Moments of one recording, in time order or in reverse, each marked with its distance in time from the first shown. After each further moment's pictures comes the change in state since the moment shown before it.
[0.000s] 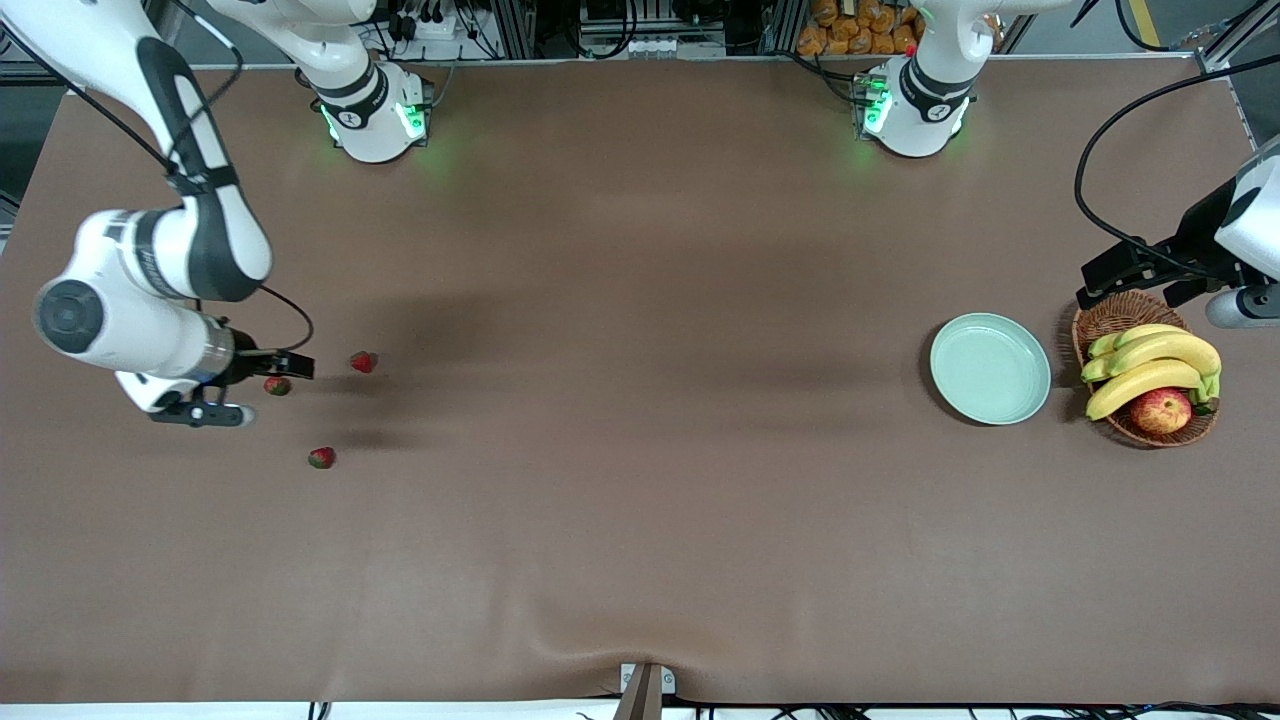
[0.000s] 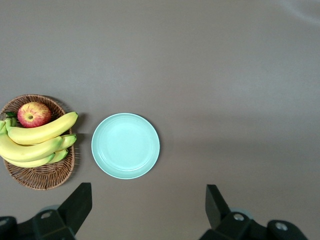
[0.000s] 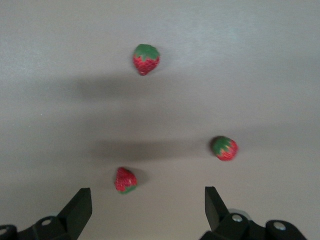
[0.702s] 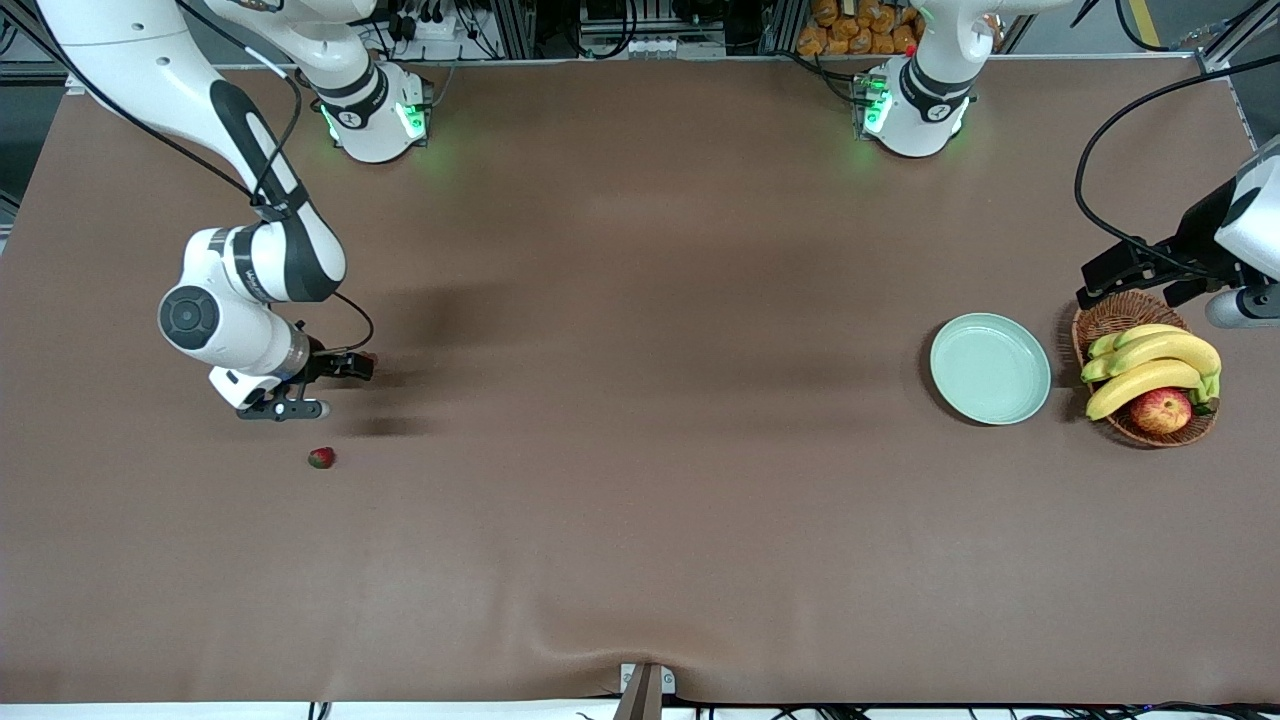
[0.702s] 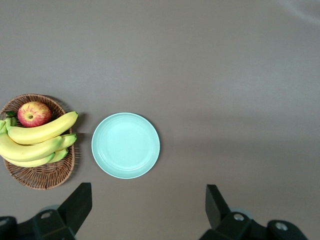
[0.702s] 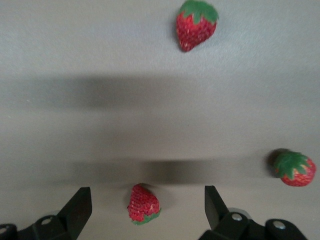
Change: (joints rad) left arm 0.000 0.000 0.000 0.000 0.000 -0.001 0.000; right arm 0.055 0.071 0.003 -0.147 0.000 0.241 0.000
